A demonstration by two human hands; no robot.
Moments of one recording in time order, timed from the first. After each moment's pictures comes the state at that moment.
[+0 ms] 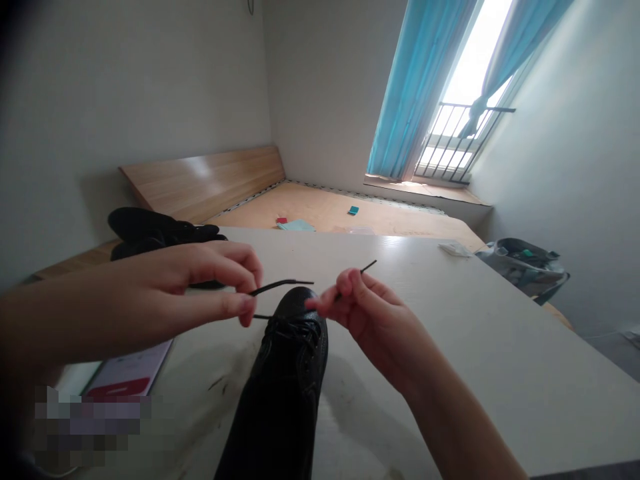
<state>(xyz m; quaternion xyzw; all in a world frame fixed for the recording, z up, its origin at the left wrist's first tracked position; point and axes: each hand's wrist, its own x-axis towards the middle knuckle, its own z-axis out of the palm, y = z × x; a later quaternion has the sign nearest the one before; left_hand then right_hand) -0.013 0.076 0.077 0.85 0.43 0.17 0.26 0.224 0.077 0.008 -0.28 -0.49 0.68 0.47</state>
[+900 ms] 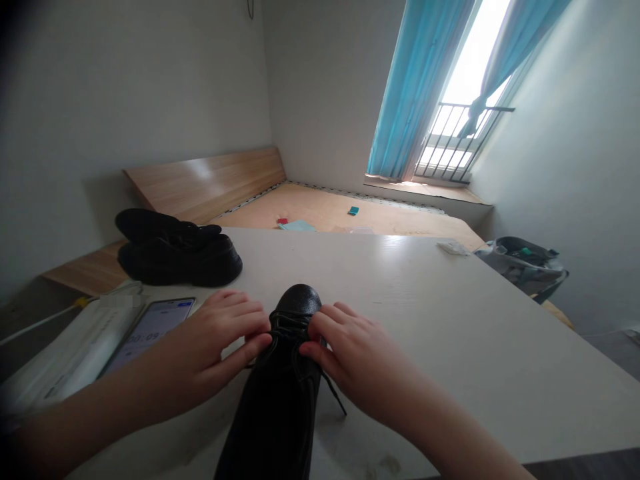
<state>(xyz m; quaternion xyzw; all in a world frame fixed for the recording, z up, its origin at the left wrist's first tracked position) -0.003 0.052 0.001 0.89 0.40 0.18 0.13 0.222 0.053 0.001 -0.42 -0.89 0.14 0.13</state>
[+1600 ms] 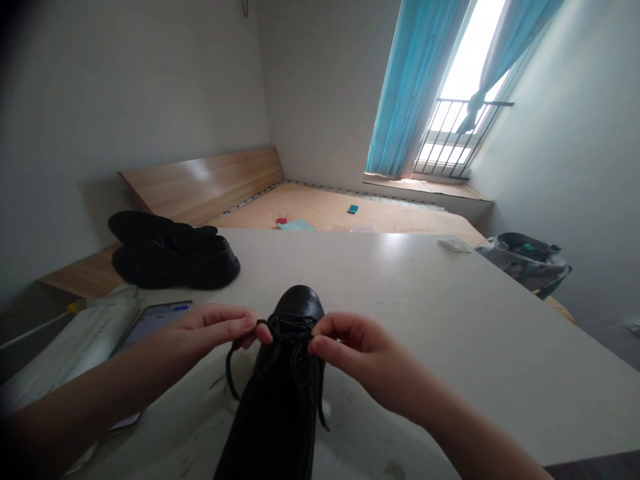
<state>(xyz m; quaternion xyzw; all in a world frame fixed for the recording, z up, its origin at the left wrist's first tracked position) -0.007 0.059 0.004 0.65 0.48 0.28 0.52 0.226 0.056 -0.001 -0.42 -0.65 0.56 0.27</state>
